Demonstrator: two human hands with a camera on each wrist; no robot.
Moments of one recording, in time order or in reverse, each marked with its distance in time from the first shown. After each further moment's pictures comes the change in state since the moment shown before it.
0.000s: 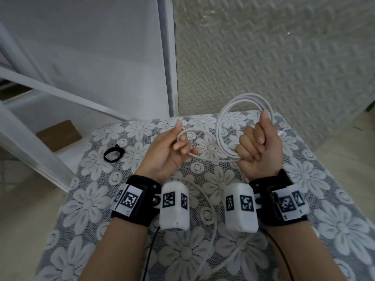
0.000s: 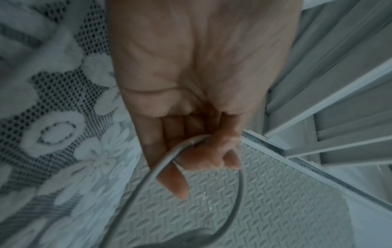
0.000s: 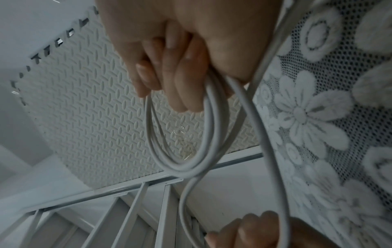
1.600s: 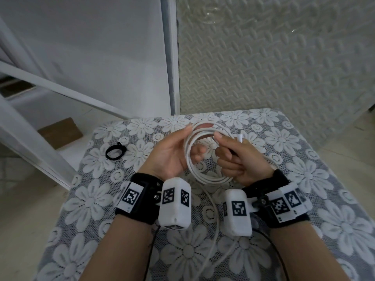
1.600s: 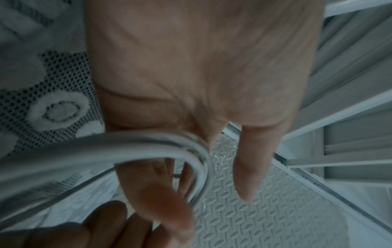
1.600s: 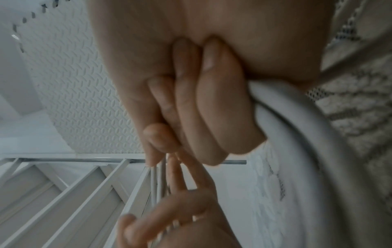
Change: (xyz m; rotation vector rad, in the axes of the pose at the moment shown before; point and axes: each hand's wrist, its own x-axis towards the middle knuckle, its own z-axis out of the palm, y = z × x) left_hand -0.001 -0.001 -0.003 -0.057 -0.265 -0.106; right_hand -0.006 0.015 0.007 -0.528 -0.102 0.447
